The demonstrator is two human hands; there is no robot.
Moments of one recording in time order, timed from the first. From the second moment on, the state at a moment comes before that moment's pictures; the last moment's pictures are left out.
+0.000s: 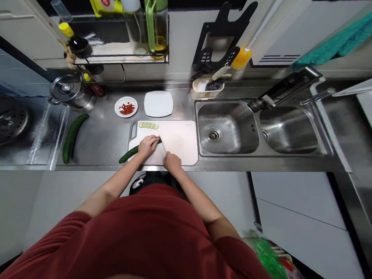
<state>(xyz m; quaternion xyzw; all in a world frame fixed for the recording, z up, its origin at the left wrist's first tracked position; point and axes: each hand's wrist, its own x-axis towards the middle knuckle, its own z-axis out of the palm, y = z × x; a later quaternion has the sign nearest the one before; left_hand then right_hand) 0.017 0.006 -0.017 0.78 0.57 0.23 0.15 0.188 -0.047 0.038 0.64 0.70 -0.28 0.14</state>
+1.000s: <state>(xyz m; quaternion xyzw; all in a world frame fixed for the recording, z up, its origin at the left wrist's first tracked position) 0.020 0.000 -0.007 0.76 0.59 0.22 0.15 0.224 -0.035 0.043 0.67 0.70 -0.24 0.11</state>
